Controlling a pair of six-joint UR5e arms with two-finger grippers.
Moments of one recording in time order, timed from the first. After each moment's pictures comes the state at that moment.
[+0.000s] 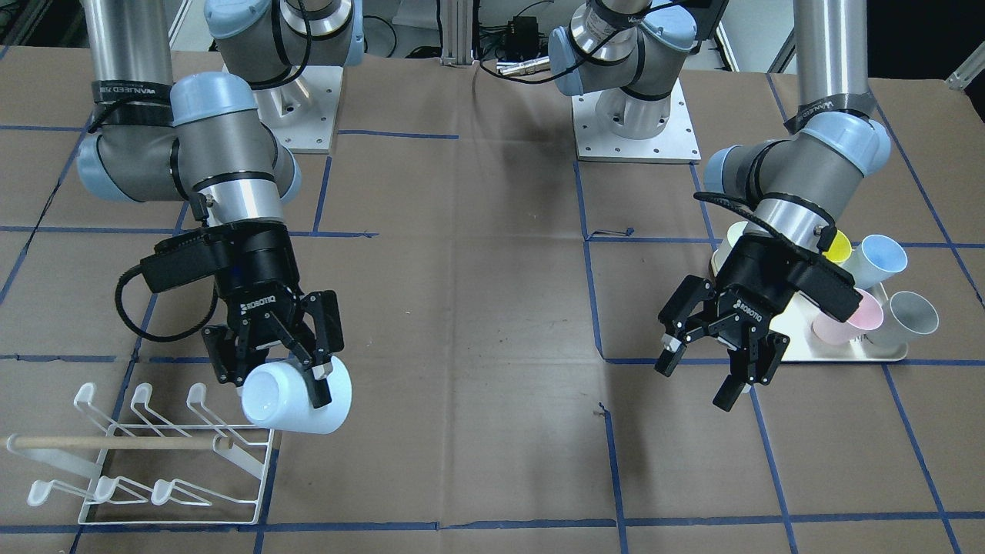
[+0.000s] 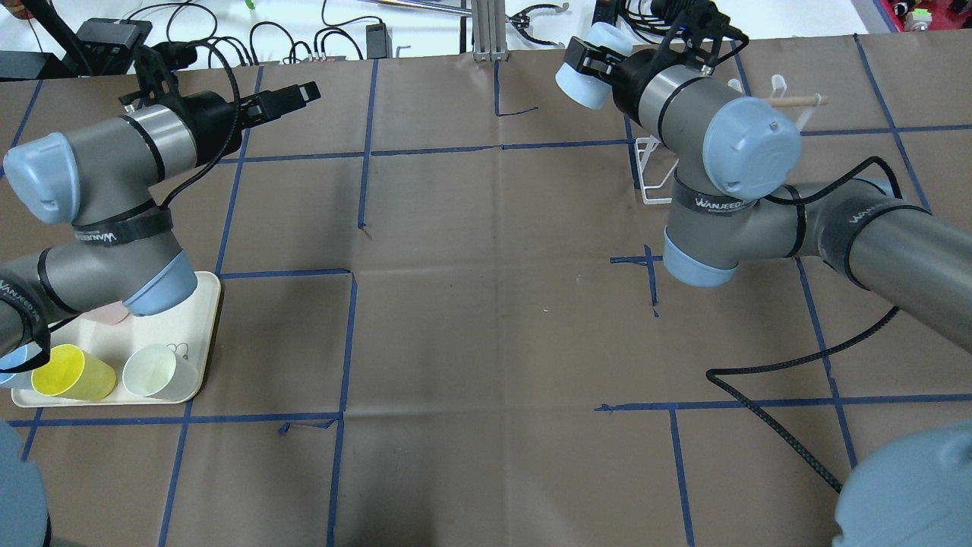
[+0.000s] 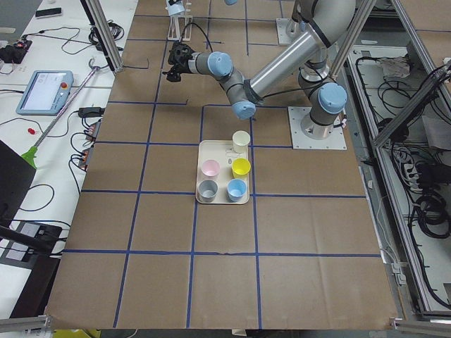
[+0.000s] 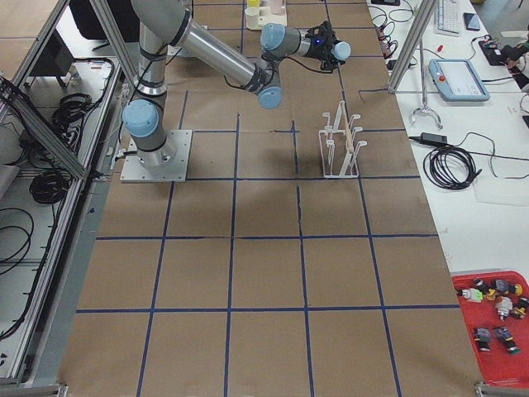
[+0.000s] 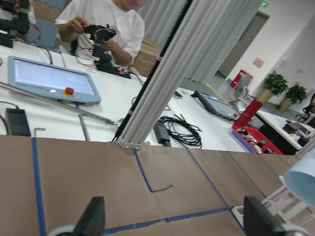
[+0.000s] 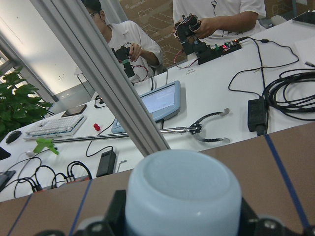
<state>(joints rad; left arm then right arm) -1.29 -1.86 -1.99 -0.03 0.86 -0.04 1.59 -1.23 1.93 -3.39 -1.32 0.32</state>
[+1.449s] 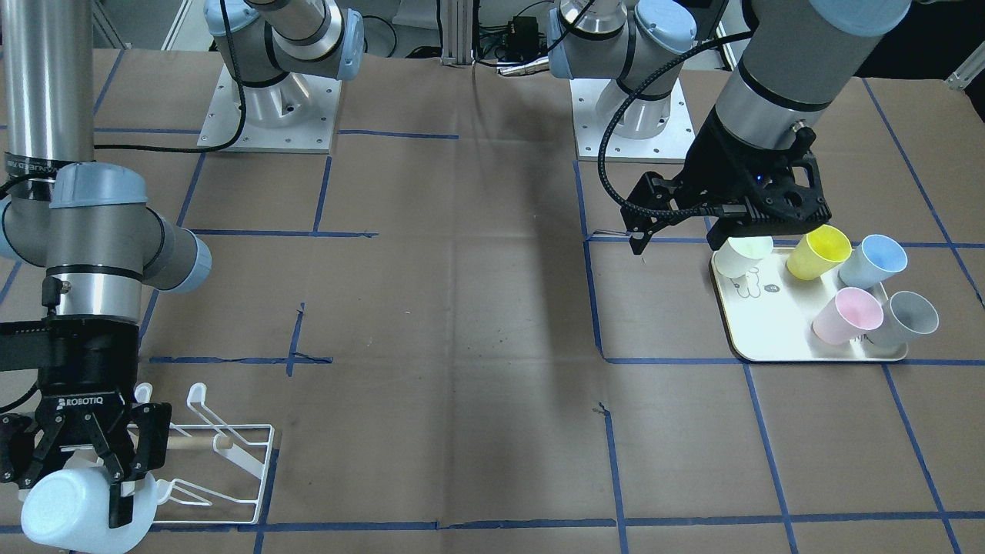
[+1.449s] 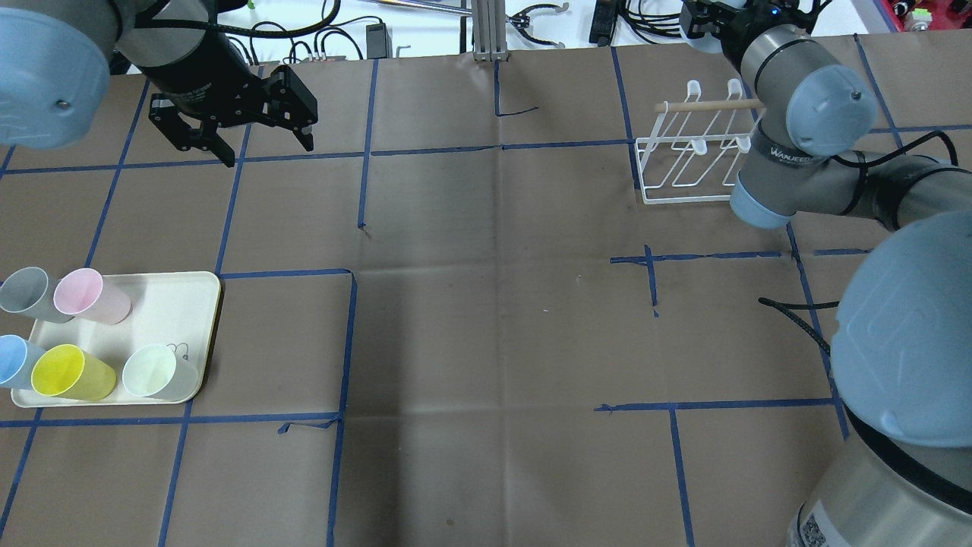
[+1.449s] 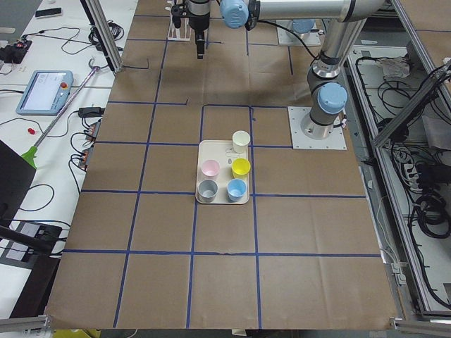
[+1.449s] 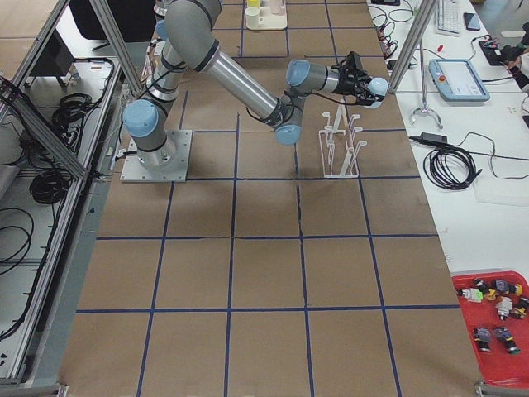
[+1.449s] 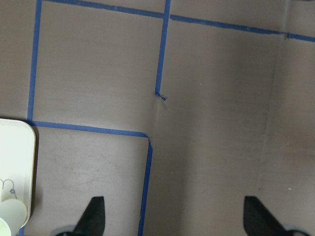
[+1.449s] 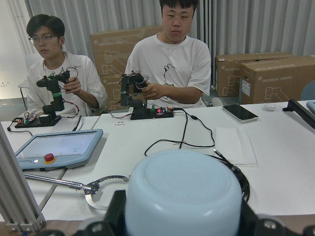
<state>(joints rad) -1.53 -1.64 -1.53 -1.49 1.51 -0.09 1.39 -1.01 1.77 -3.59 -1.32 0.02</state>
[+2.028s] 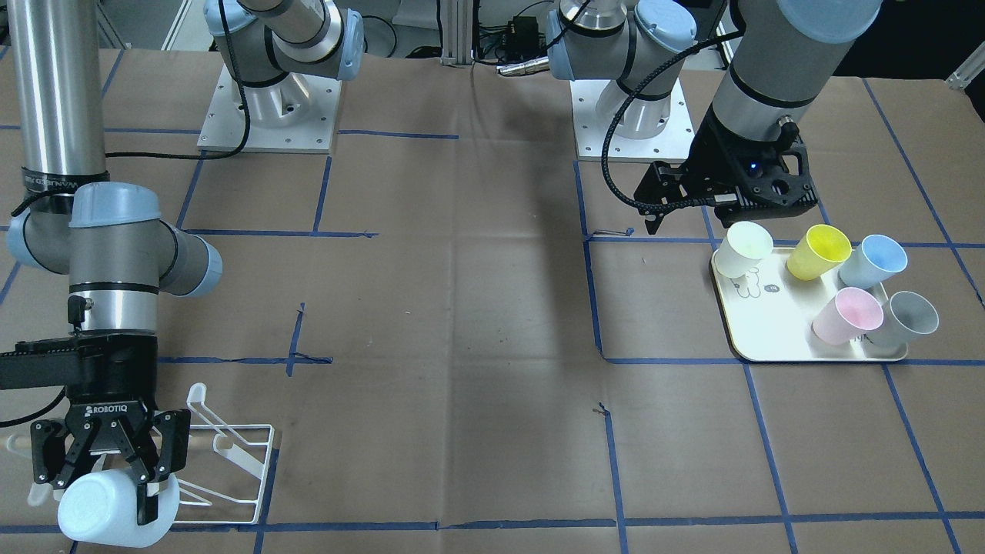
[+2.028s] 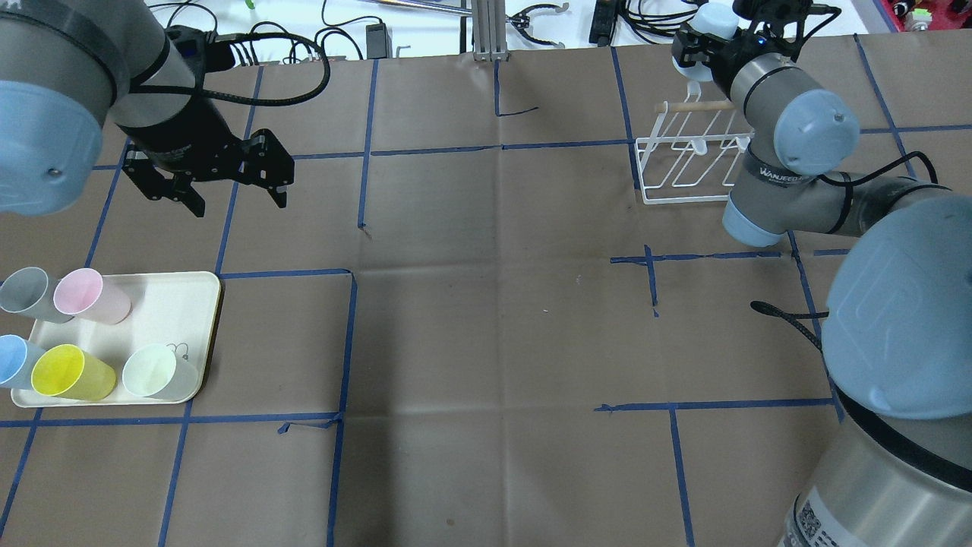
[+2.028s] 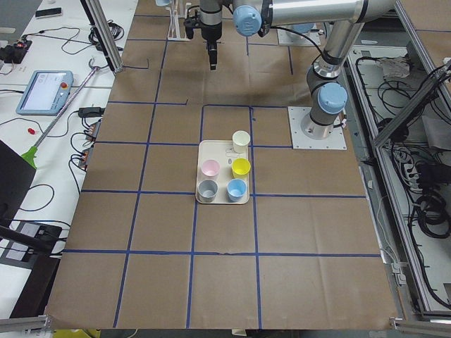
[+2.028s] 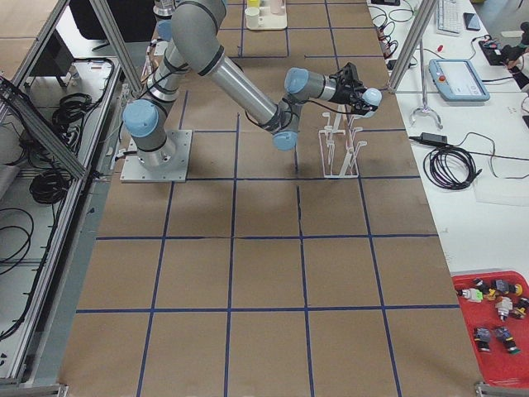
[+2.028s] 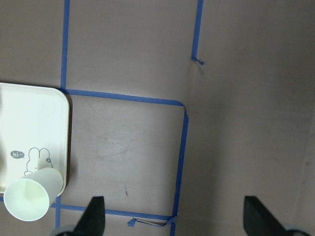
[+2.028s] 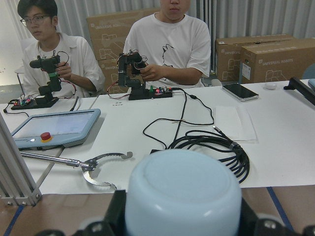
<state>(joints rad) -1.48 -1.56 -1.69 -1.48 1.60 0.00 1.39 -0.98 1.80 -3.60 -1.32 0.01</state>
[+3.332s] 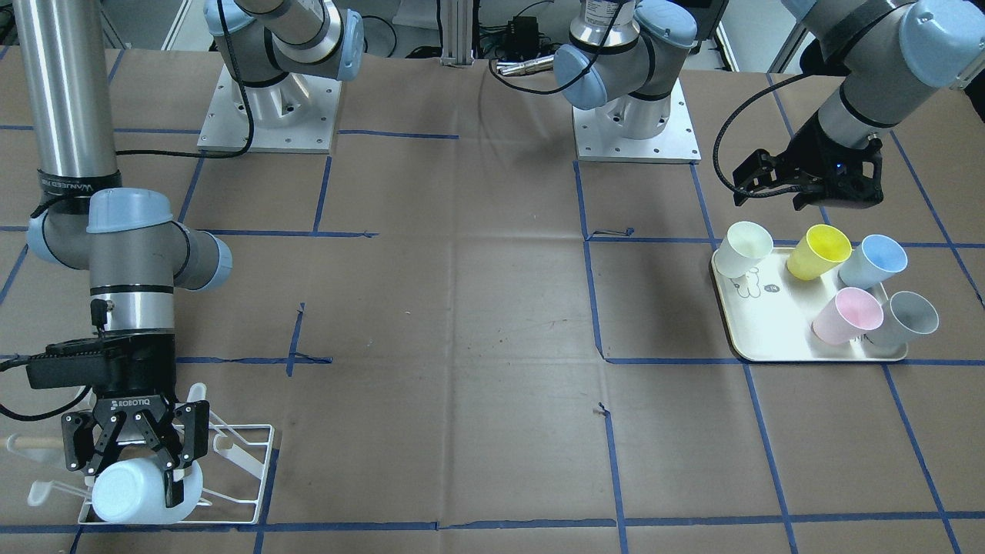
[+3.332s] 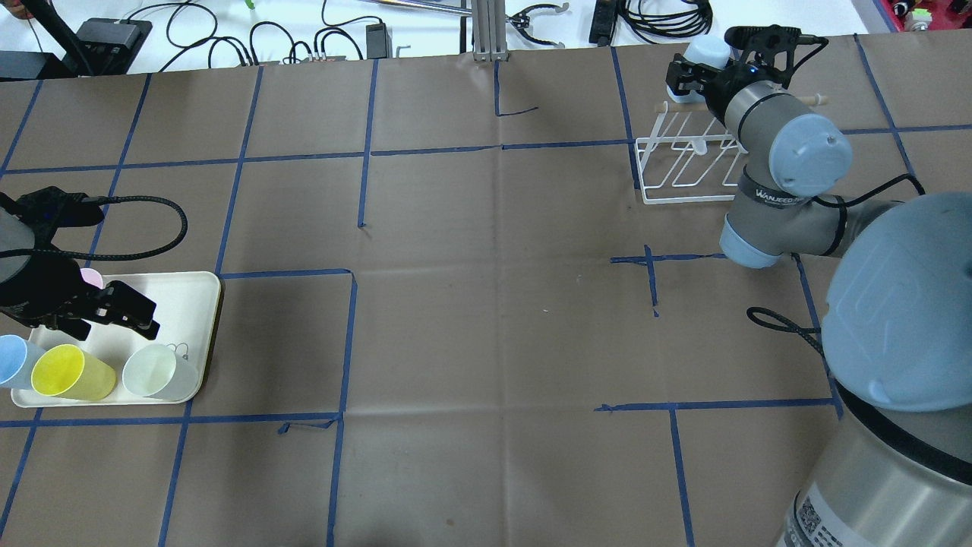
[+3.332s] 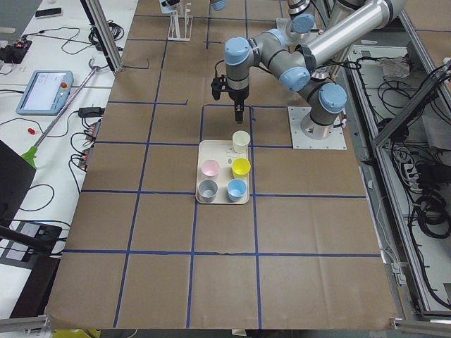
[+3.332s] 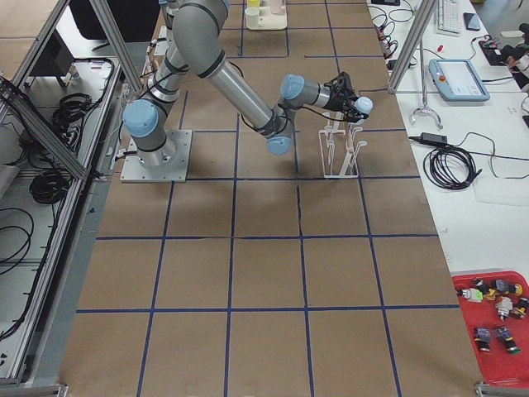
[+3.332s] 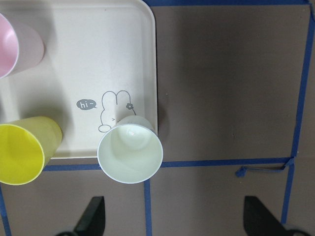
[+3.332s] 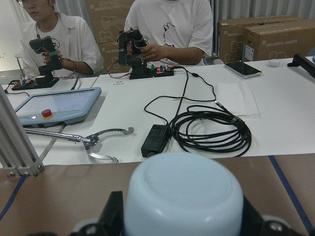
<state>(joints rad) -1.03 -1.41 -2.06 -1.36 1.60 0.58 1.39 -0.97 1.87 -3.61 -1.31 0.01</state>
